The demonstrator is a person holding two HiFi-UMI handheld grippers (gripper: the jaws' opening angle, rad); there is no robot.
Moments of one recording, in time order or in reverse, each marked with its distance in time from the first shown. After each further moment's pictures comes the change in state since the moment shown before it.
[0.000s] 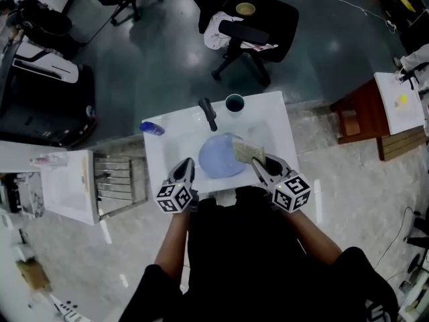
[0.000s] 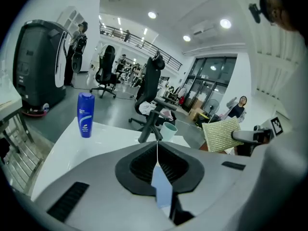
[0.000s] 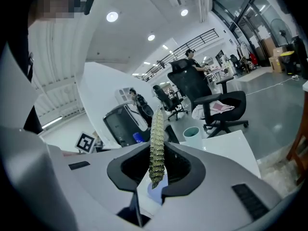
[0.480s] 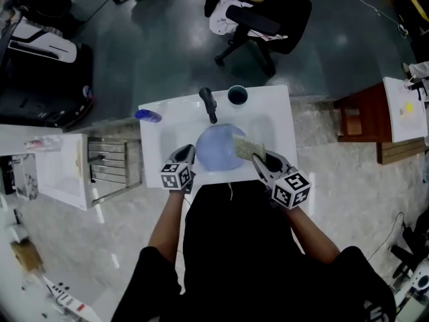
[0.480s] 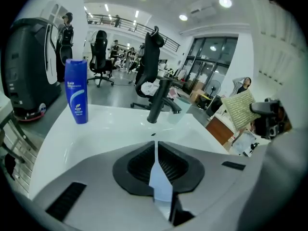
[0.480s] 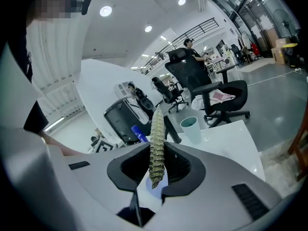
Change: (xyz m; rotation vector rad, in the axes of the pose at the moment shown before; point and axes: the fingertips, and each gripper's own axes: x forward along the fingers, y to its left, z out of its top) left arm 0.067 0.053 -0.067 0.099 0.204 0.027; right arm 0.018 -0.023 -0.024 0.040 0.096 0.027
